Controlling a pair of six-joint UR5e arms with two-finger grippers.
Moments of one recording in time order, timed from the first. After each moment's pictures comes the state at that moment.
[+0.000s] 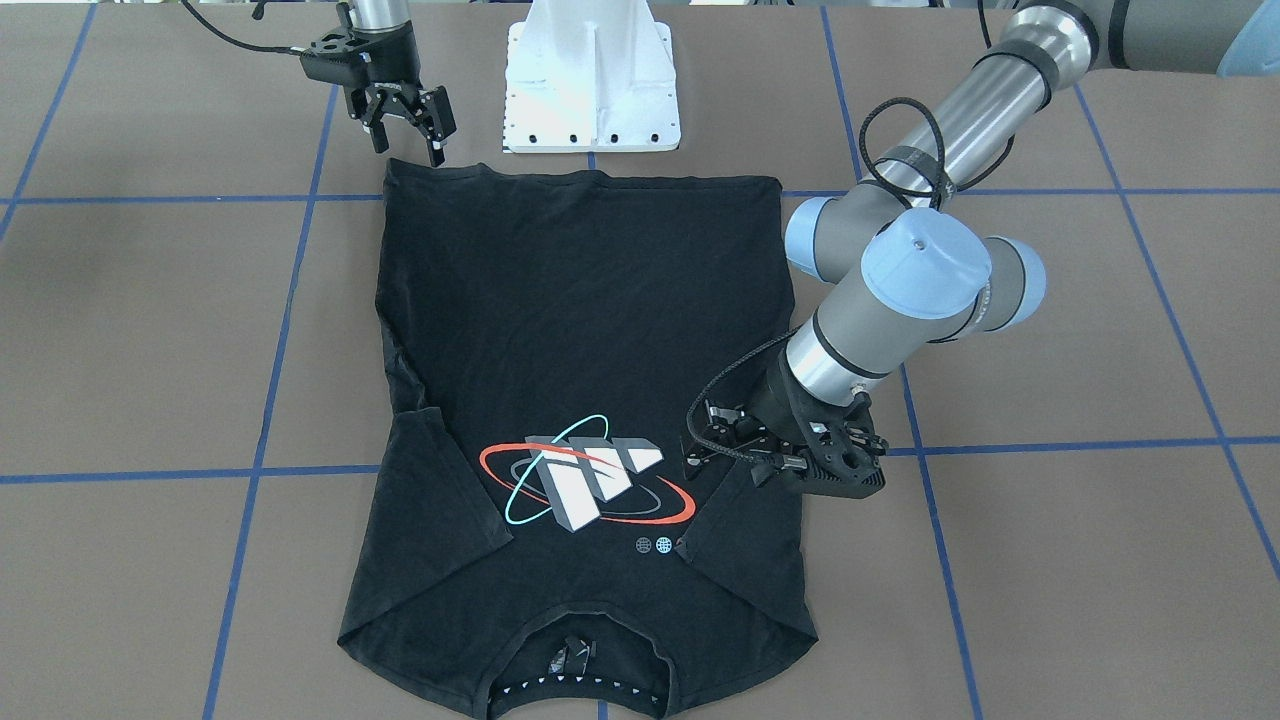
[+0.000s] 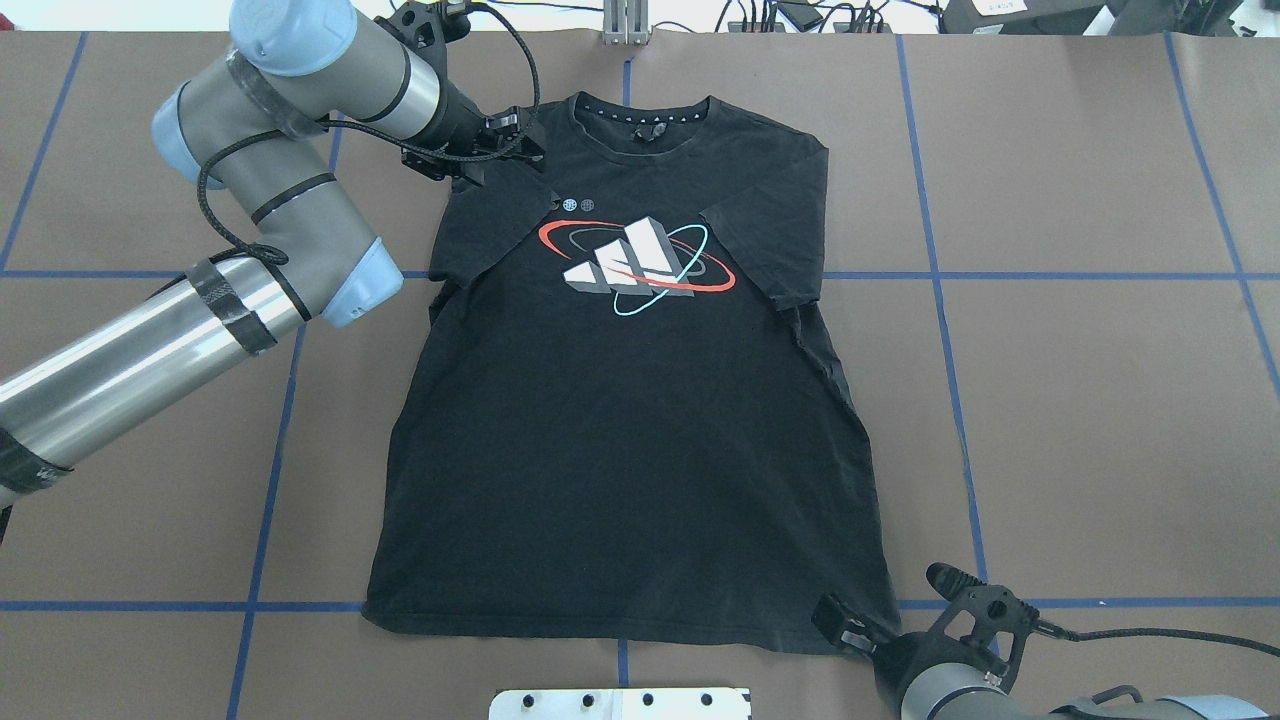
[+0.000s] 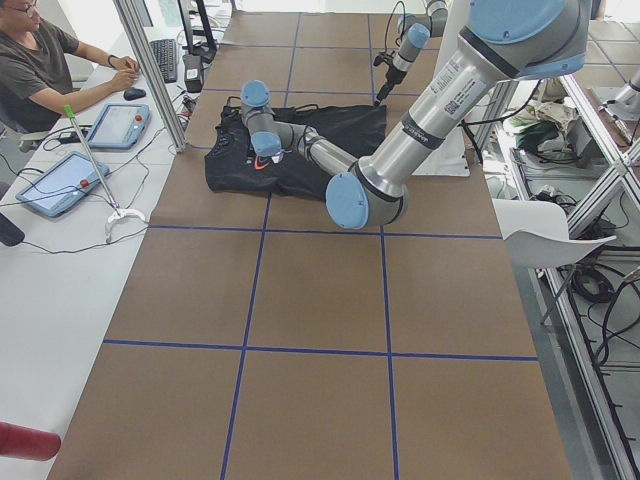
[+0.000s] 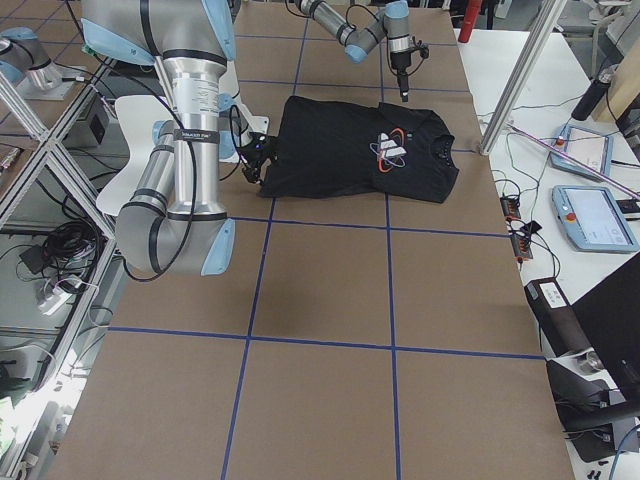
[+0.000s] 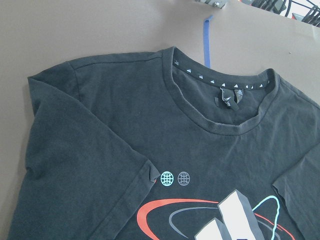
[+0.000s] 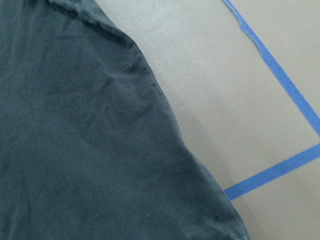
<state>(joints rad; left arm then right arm) -0.85 -2.35 -1.23 -2.27 -2.10 -1.21 -0.10 -1.59 2.22 -1.49 1.13 2.13</state>
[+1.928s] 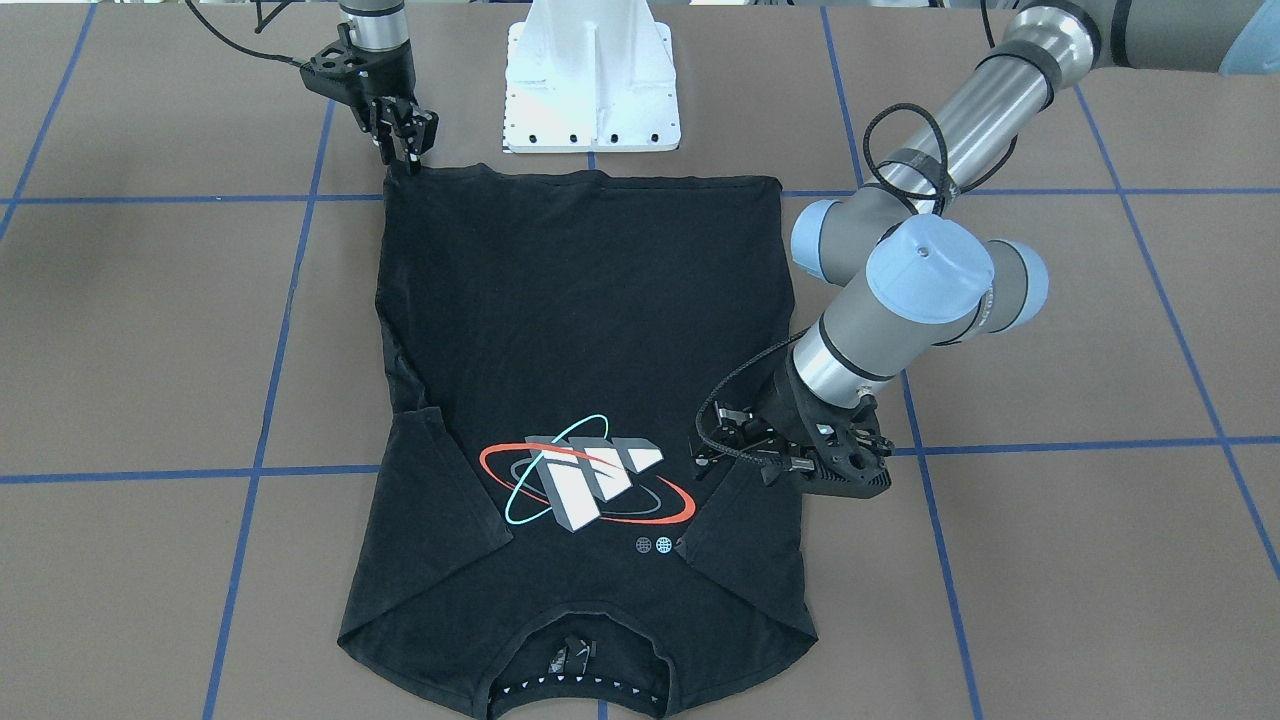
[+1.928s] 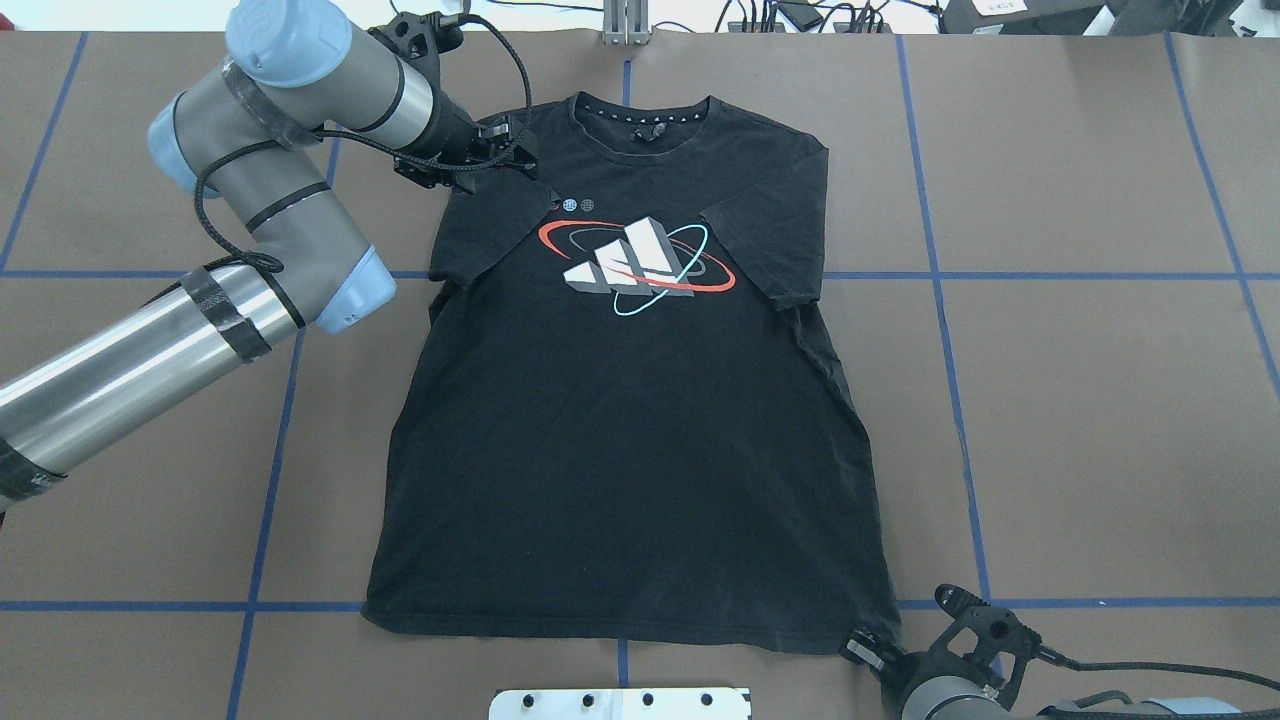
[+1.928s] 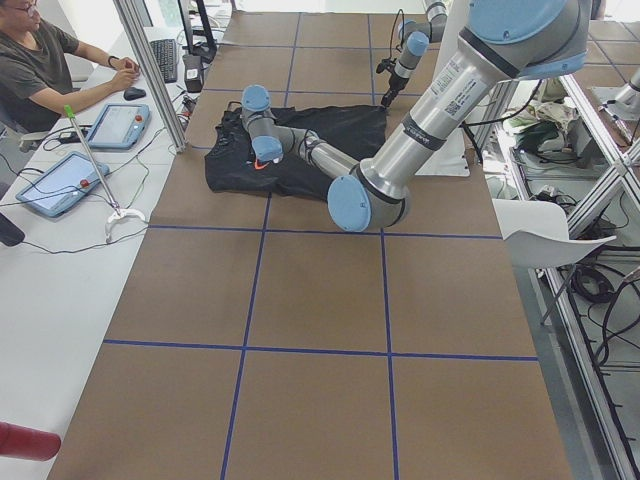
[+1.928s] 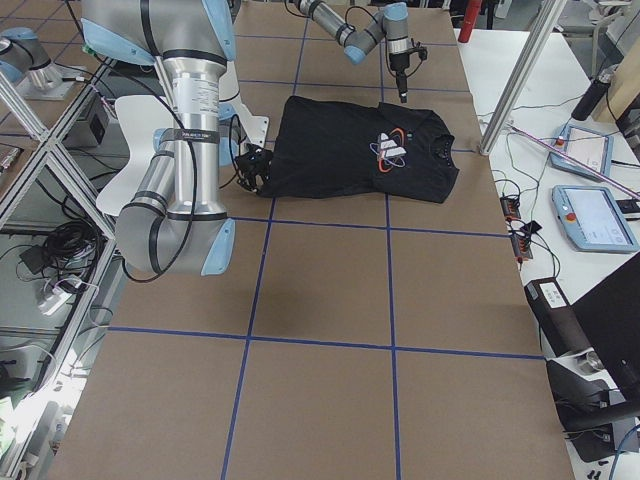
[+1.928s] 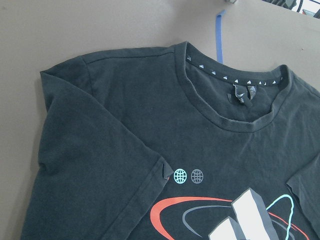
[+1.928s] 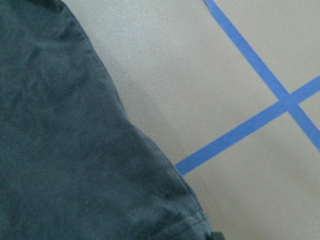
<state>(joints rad) -0.84 -2.34 -1.23 -2.27 -2.10 -1.20 -0.11 -1.59 2.17 -1.49 1.22 2.23</state>
